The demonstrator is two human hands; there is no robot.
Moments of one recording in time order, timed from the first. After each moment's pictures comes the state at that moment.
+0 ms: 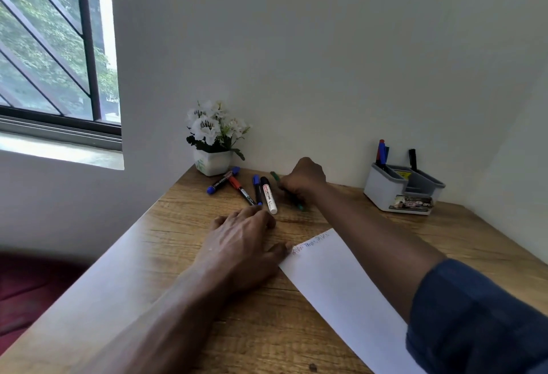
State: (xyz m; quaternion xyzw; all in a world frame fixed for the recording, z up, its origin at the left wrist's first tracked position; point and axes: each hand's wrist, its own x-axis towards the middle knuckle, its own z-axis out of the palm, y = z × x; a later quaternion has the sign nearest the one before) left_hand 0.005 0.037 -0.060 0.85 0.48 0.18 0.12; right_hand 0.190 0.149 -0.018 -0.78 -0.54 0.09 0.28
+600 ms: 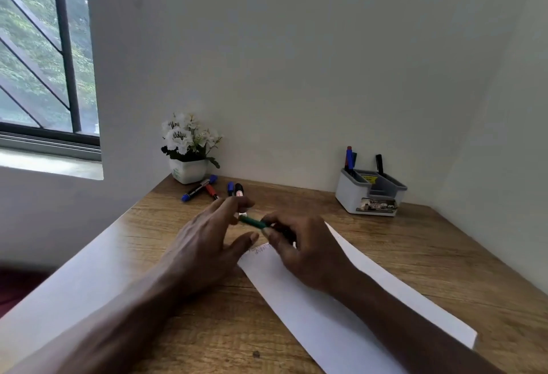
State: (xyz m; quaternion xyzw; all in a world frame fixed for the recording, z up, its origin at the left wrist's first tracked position) left_hand 0.003 0.020 -0.057 0.85 0.36 0.36 0.12; right_hand 0.209 -0.029 -0.045 -0.53 -0.77 0.03 0.36
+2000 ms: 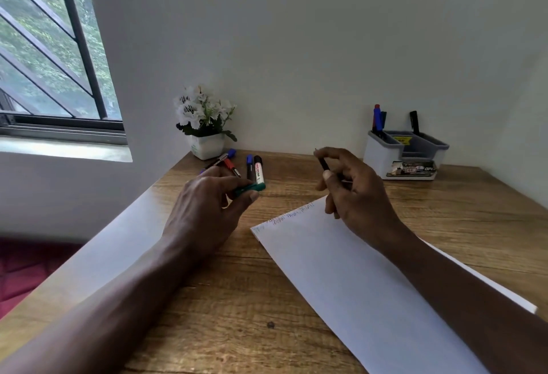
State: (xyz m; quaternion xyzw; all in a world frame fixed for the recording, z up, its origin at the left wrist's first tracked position) left_hand 0.002 0.021 -0.054 0.79 0.44 0.43 0.05; right_hand 0.245 -0.020 -0.042 -0.54 -0.62 0.15 0.54
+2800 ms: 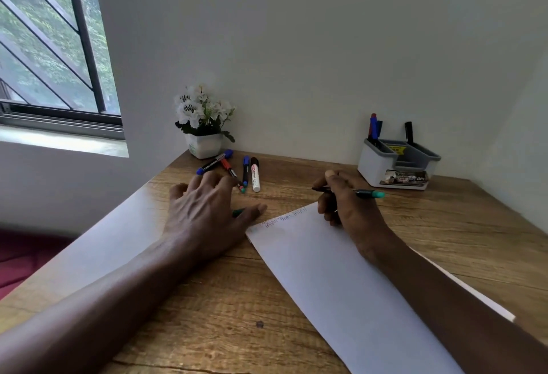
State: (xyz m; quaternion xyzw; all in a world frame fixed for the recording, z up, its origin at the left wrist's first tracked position) left_hand 0.010 0.019 -0.052 0.79 0.59 0.19 -0.03; right_hand 0.243 -0.020 -0.043 -0.59 -0.50 0.28 0.56
